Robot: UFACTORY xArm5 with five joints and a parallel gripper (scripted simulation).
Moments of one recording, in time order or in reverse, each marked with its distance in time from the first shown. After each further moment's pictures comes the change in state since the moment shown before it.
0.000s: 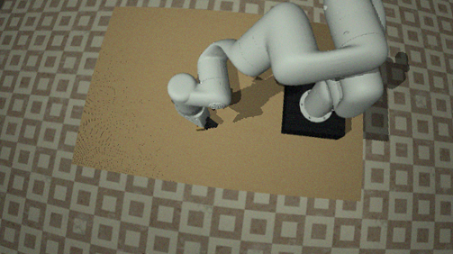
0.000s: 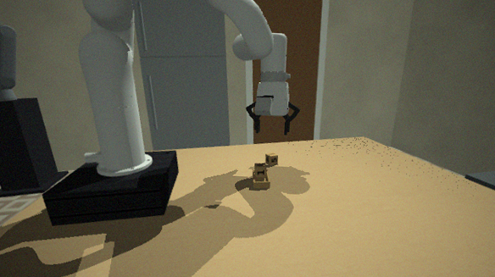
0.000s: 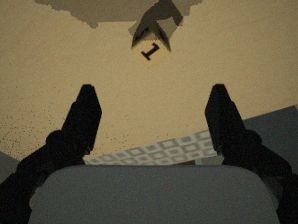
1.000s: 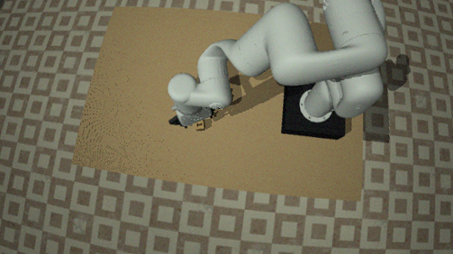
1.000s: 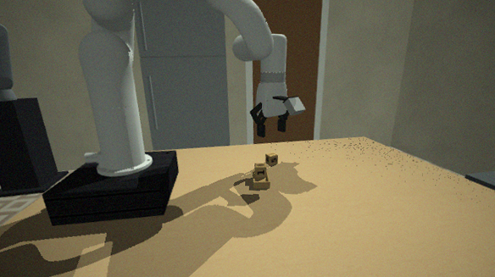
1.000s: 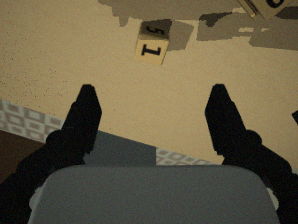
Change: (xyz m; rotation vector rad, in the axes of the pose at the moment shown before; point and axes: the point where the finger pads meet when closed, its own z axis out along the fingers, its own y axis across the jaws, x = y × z) arm 0.000 0.000 0.002 0.000 0.000 -0.938
